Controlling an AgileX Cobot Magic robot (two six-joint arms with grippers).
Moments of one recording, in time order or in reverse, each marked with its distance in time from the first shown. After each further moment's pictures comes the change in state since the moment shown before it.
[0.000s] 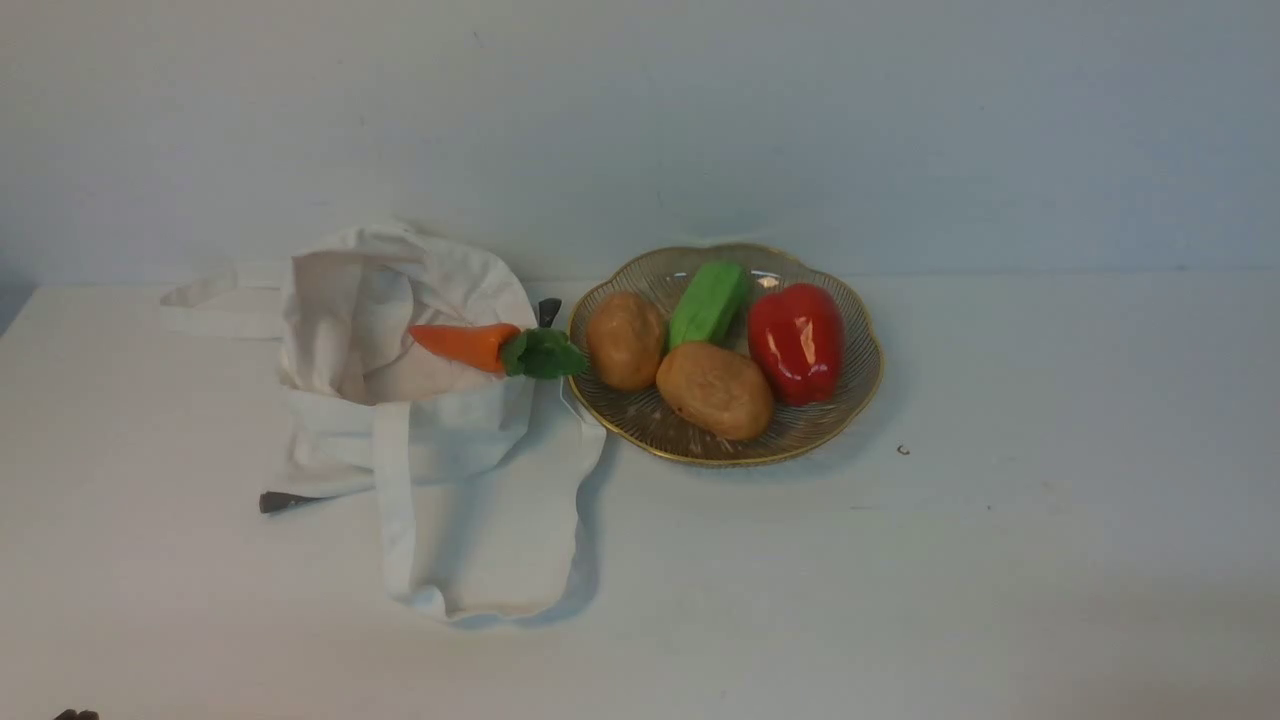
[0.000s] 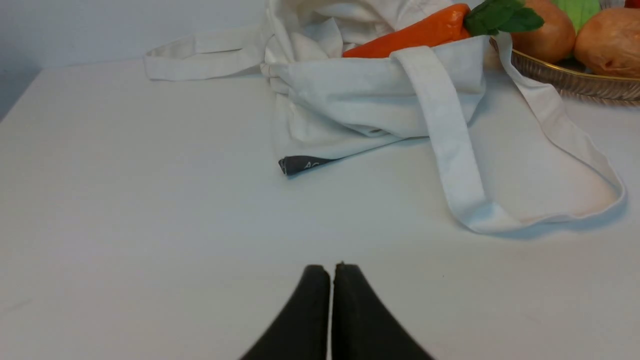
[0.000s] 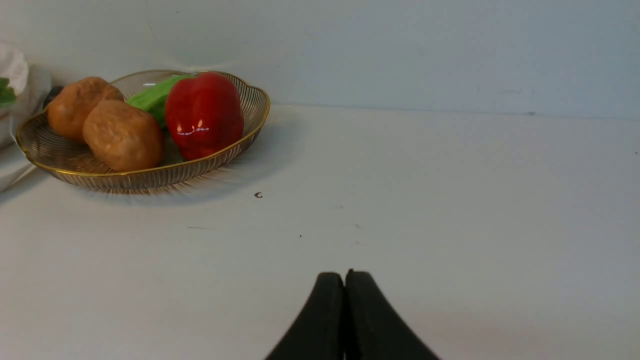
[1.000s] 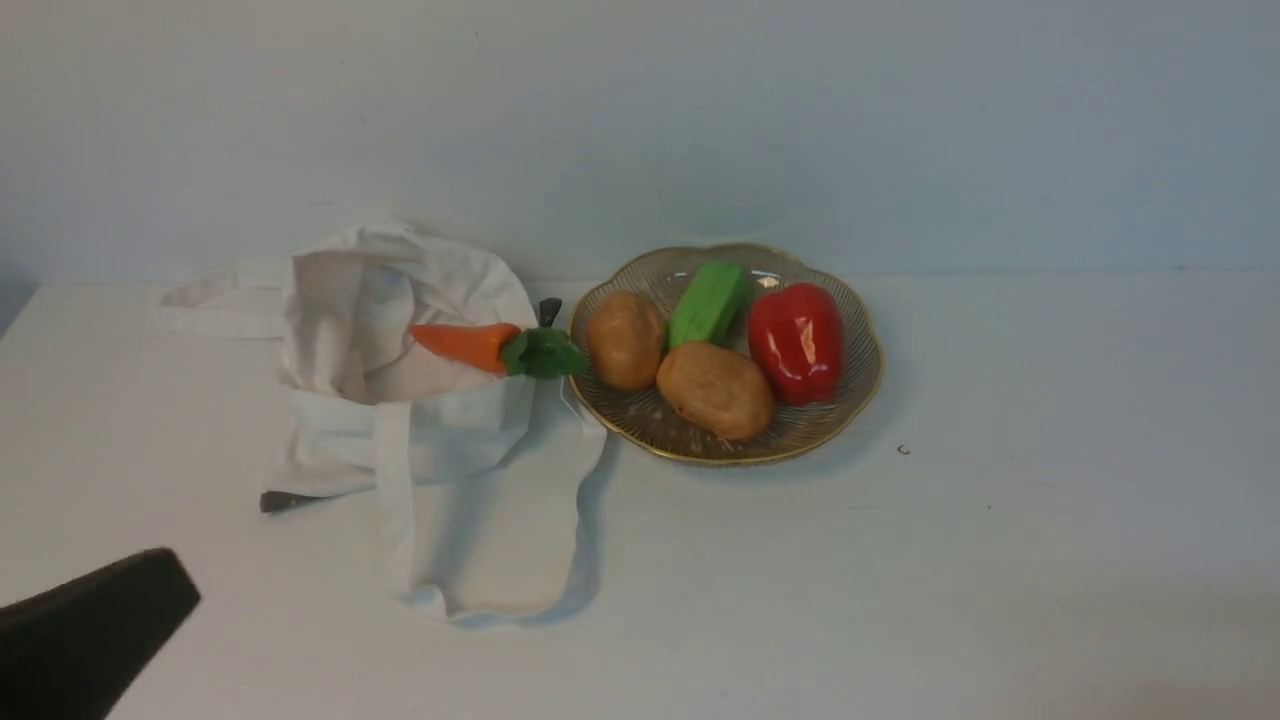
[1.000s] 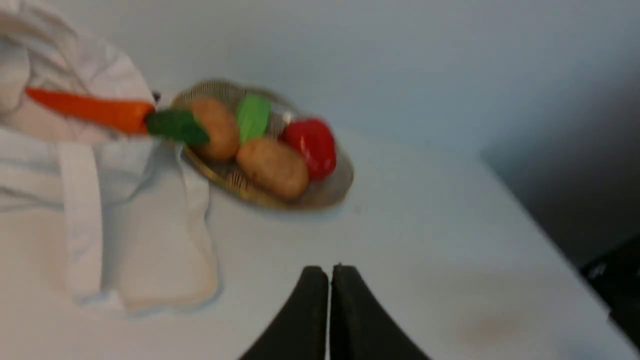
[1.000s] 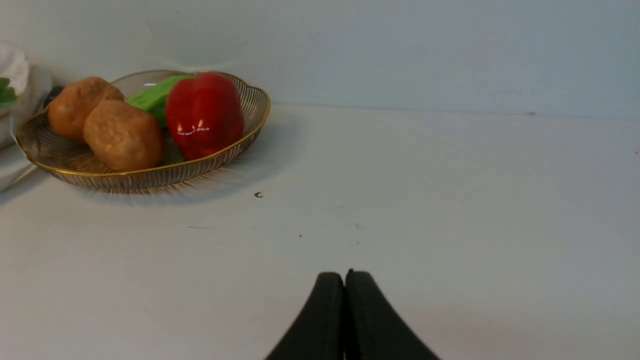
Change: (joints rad) right arm 0.000 0.000 0.000 0.000 0.000 0.000; left arm 0.000 0.448 -0.561 -0.738 0.356 0.203
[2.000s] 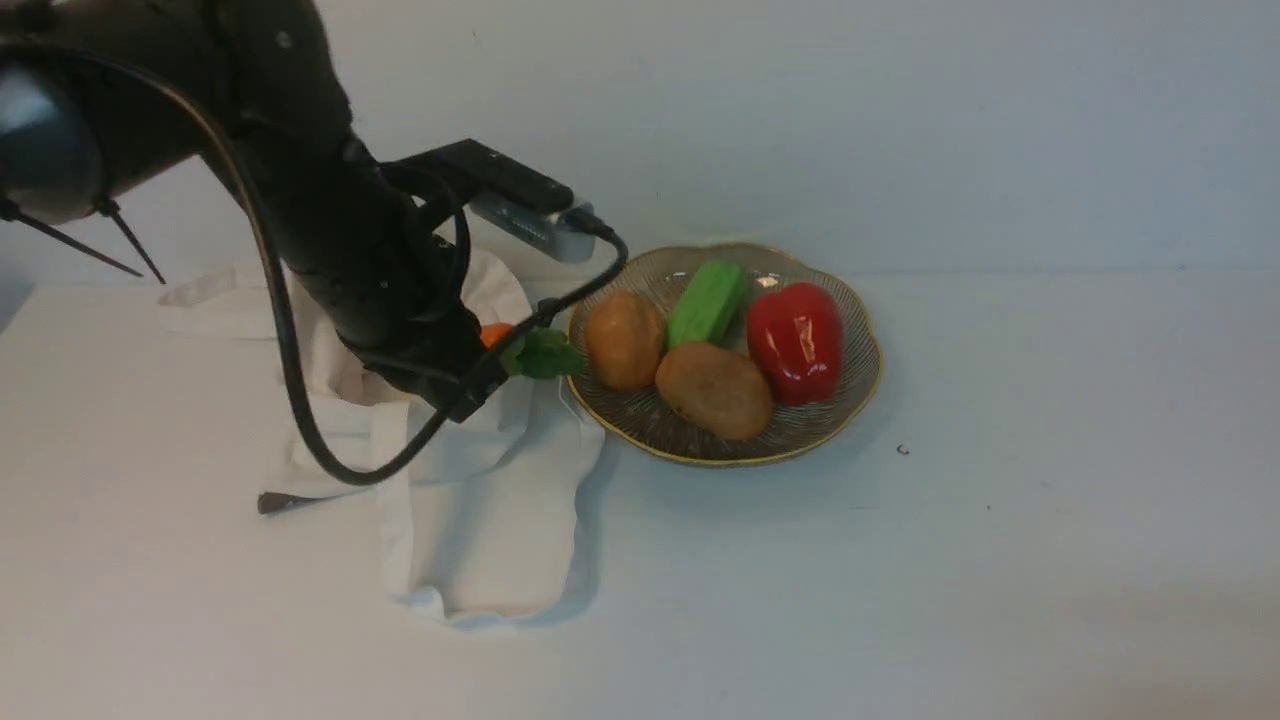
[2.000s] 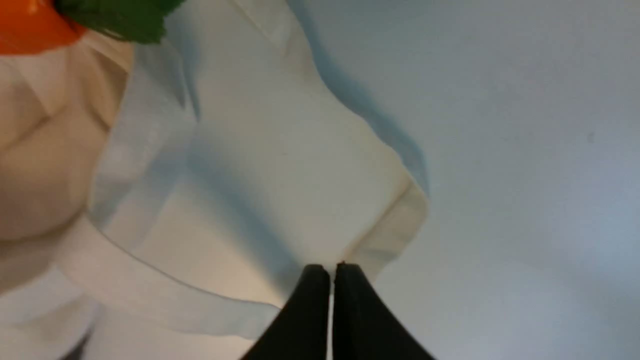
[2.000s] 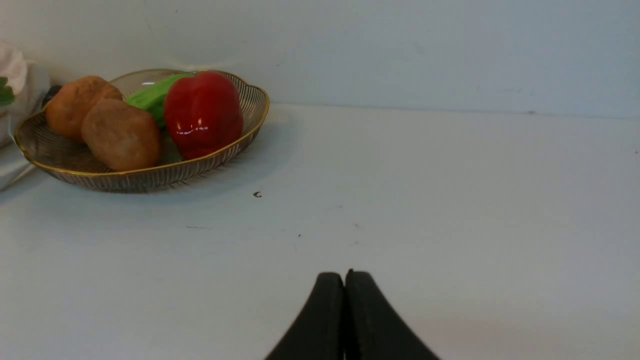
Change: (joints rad) right arm 0.000 0.000 0.000 0.000 0.000 0.000; left arm -0.220 1.344 -1.004 0.548 0.425 0.312
